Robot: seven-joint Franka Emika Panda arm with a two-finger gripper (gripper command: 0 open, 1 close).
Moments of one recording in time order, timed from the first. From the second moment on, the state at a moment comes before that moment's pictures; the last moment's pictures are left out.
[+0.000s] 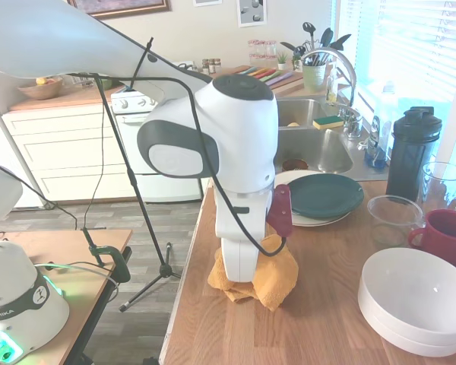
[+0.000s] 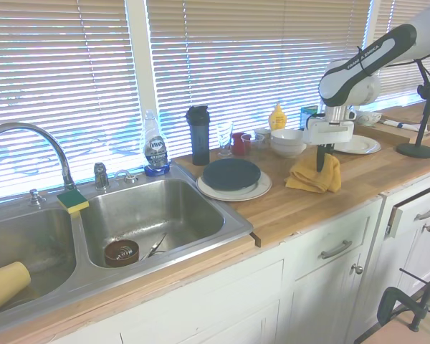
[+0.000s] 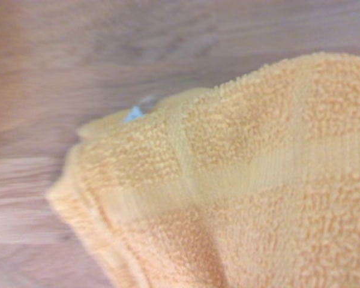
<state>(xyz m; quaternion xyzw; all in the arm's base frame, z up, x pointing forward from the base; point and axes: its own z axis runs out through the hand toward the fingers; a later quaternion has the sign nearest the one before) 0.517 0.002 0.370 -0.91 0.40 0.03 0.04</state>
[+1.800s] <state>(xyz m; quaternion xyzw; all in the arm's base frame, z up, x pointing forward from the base) 0.586 0.269 0.456 -0.96 0.28 -0.02 -0.06</state>
